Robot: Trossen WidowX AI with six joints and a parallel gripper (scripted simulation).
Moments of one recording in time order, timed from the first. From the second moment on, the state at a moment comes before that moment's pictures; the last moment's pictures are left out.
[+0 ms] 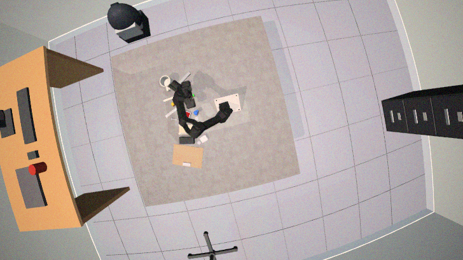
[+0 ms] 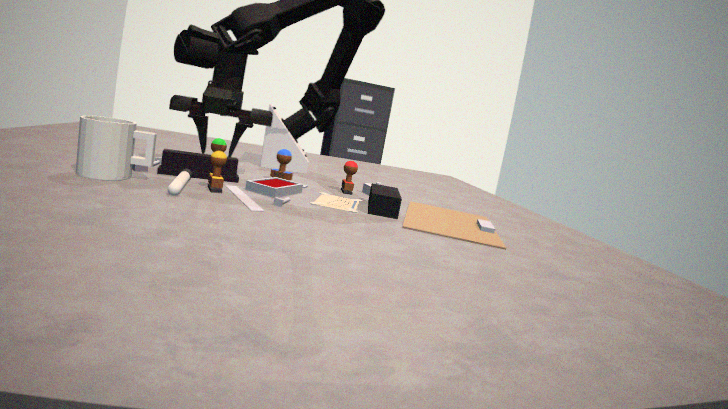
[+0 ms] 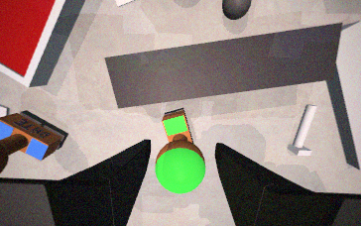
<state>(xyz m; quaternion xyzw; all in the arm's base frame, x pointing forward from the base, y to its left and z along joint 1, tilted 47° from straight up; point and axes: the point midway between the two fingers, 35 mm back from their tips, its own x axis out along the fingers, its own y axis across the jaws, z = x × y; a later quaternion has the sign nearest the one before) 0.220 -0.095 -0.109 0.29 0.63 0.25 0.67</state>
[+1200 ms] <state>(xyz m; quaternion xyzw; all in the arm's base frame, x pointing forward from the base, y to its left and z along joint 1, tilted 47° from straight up) 0.219 -0.090 -0.112 0.30 0.63 0.25 0.67</state>
